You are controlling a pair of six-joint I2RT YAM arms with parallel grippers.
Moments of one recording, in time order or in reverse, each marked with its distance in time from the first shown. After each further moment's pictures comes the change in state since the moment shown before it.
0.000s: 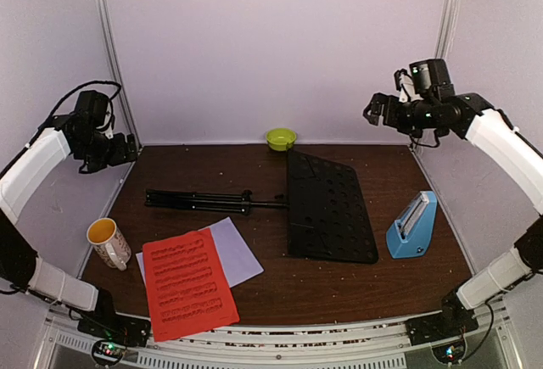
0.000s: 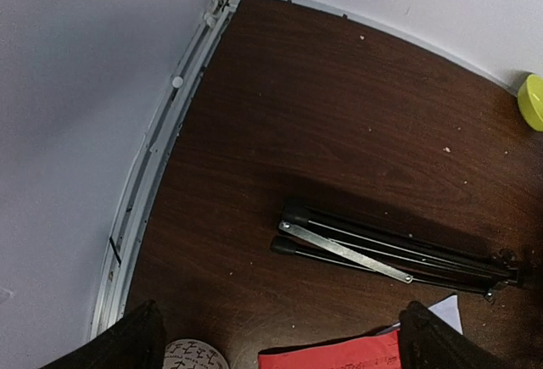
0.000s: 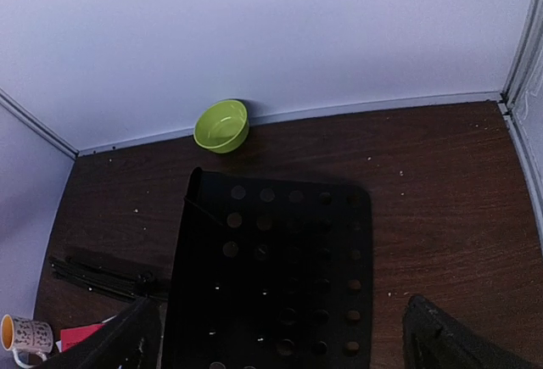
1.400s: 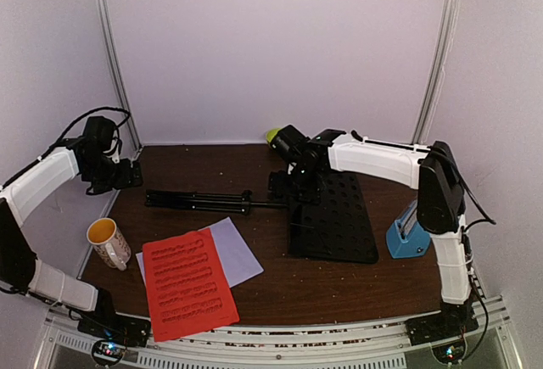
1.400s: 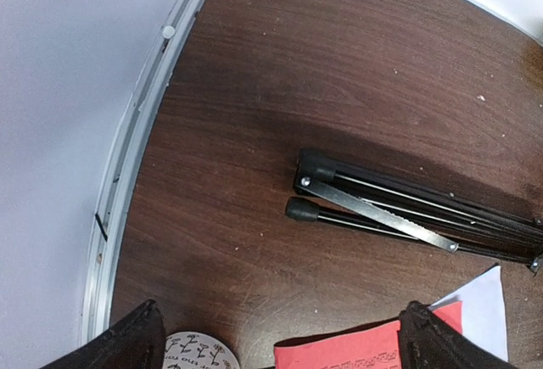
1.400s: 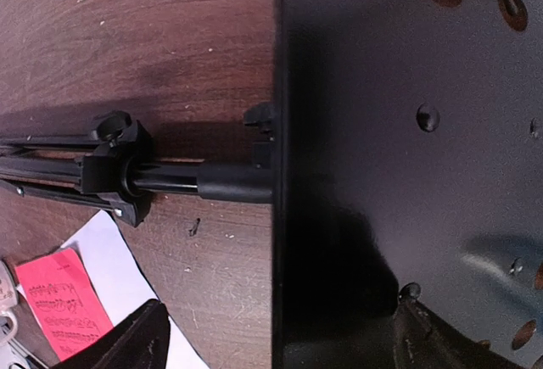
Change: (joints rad) left arm 0.019 -0.009 -0.232 0.116 0.032 0.040; right arm 0.435 0.771 0.375 -0.191 -0.002 0.416
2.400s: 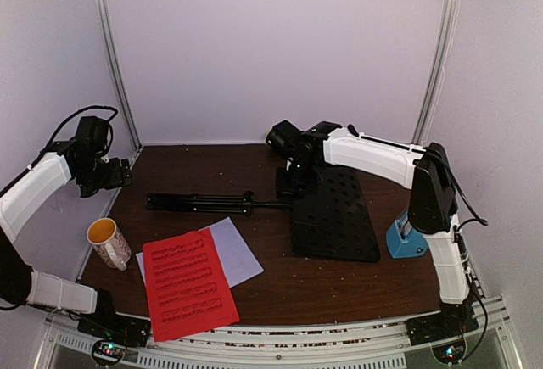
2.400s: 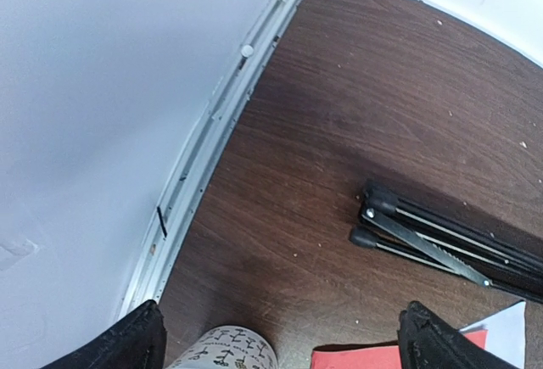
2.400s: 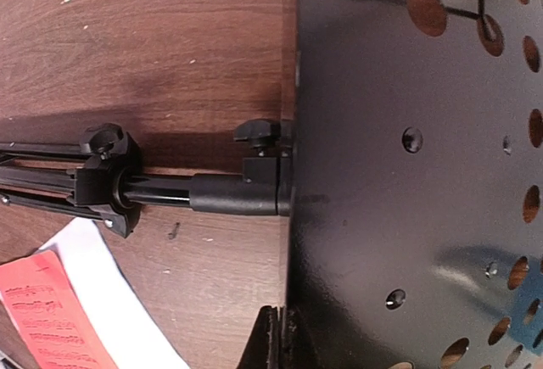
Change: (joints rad) left arm -0.008 -0.092 -0.020 -0.031 -0.191 -0.068; right arm -0.005 0.061 0.156 -0.151 0.060 -0.048
